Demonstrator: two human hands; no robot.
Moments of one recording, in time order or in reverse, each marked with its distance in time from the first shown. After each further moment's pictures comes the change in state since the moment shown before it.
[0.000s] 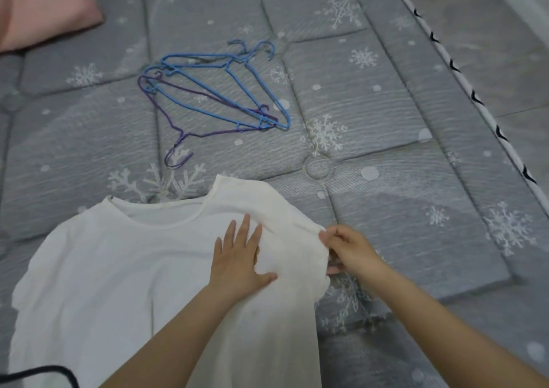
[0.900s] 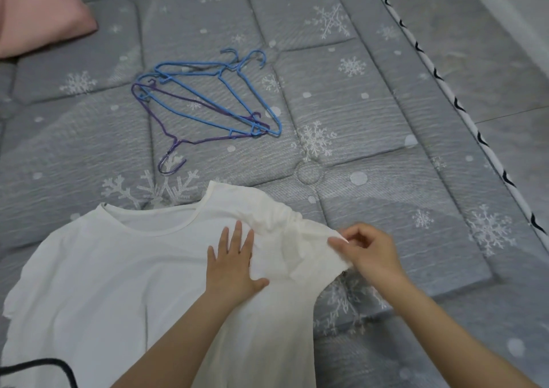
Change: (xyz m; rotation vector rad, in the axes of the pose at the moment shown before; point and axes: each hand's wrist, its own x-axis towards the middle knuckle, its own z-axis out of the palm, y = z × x) left_hand -0.003 0.010 0.001 0.085 -0.035 -0.057; right_hand -0.029 -0.007 -0.030 -0.105 0.258 -0.343
